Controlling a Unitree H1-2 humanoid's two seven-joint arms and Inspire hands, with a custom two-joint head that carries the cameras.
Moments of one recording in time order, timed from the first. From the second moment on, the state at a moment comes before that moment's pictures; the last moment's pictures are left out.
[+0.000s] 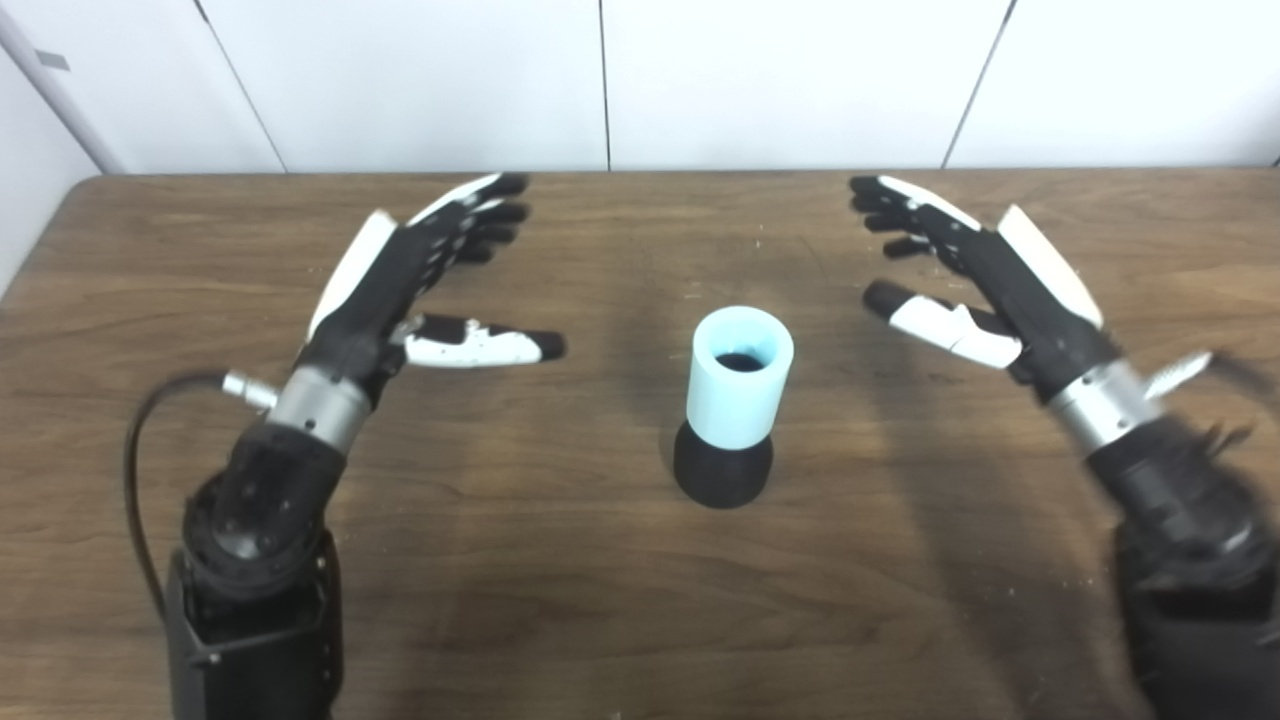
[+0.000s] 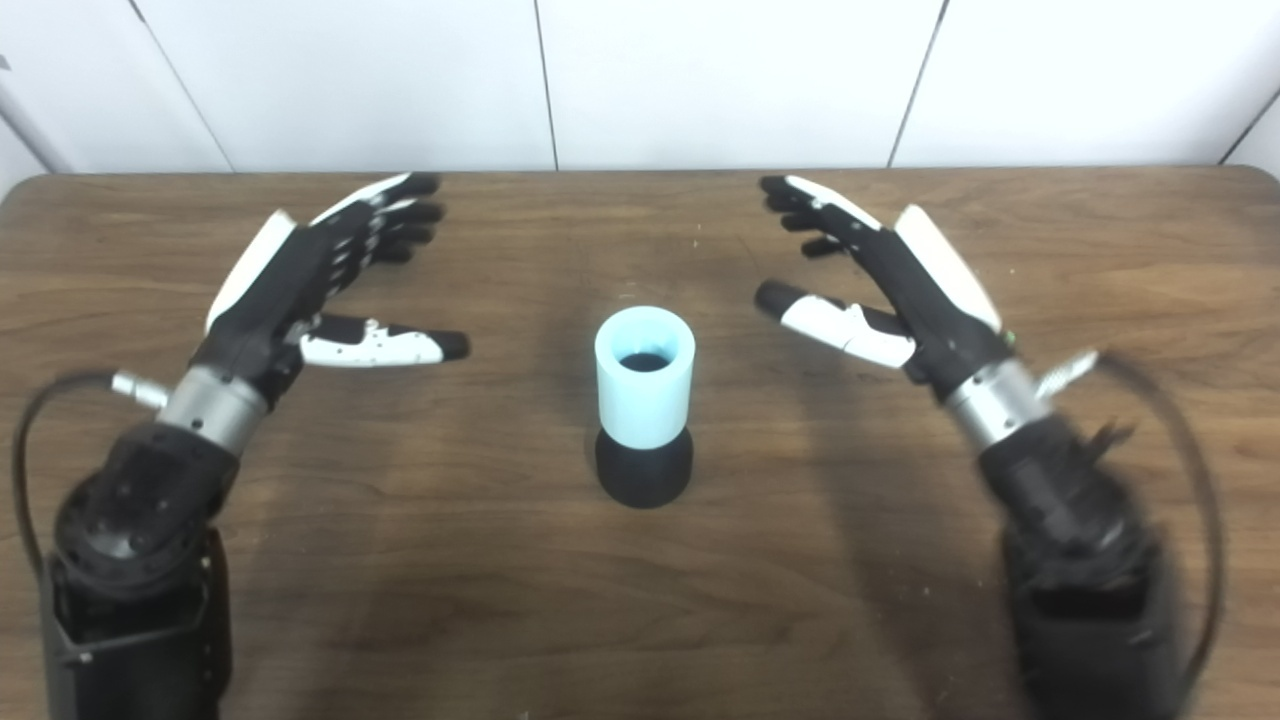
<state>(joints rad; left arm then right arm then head) -0.14 0.04 0.18 -0.54 0.40 0.47 -0.38 -0.13 -0.10 -0.07 -0.40 -0.28 0.27 0.26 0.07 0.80</state>
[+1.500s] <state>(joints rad) 0.09 0.06 0.17 -0.29 -0.01 0.06 -0.09 0.00 -0.06 -0.11 -0.17 -0.02 0.08 0.04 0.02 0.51</state>
